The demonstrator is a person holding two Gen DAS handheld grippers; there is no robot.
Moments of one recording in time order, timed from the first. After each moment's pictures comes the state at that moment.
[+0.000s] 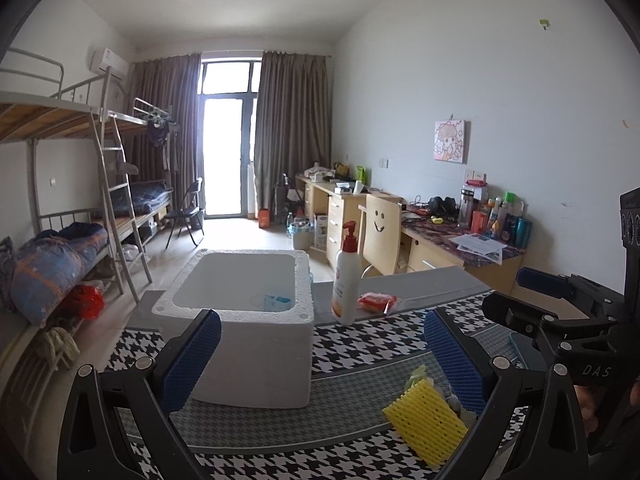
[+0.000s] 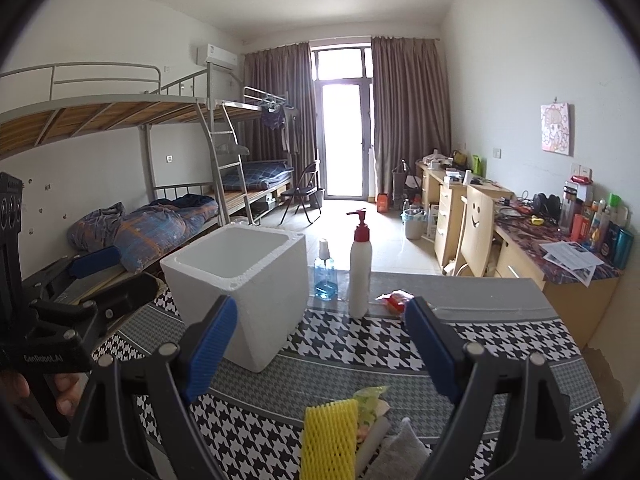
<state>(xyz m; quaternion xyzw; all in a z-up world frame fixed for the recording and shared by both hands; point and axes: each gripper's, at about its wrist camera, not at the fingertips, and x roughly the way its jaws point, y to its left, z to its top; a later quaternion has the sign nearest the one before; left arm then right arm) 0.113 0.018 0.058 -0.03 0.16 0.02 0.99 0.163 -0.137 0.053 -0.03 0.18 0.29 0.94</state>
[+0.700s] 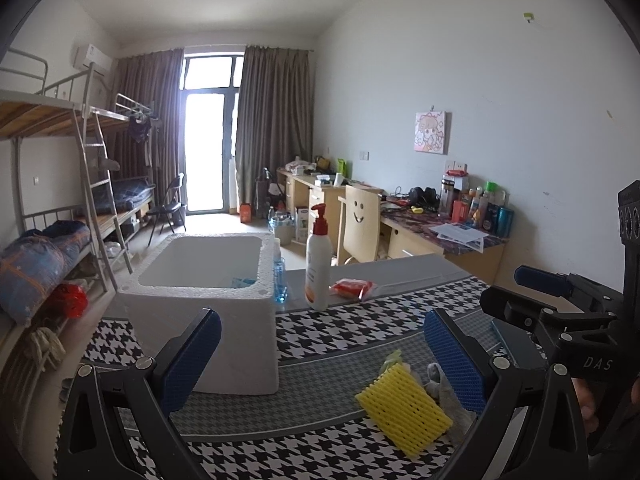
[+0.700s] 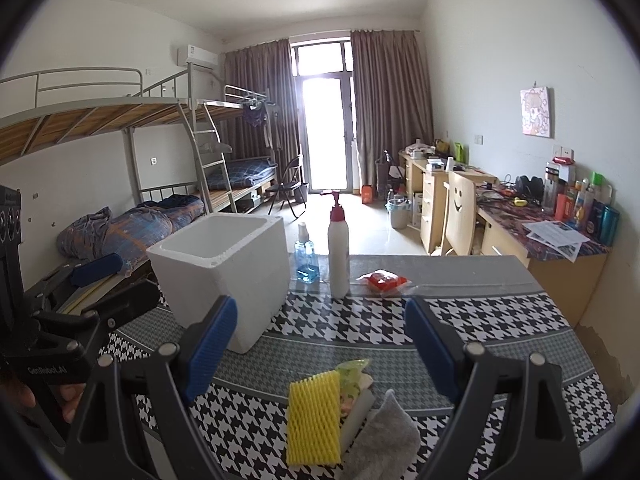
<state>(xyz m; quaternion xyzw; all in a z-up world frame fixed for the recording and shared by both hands) 0.108 0.000 0.043 -0.03 0.17 -0.01 0.98 0.150 -0.162 0.038 -0.02 0.19 0.26 0.95</state>
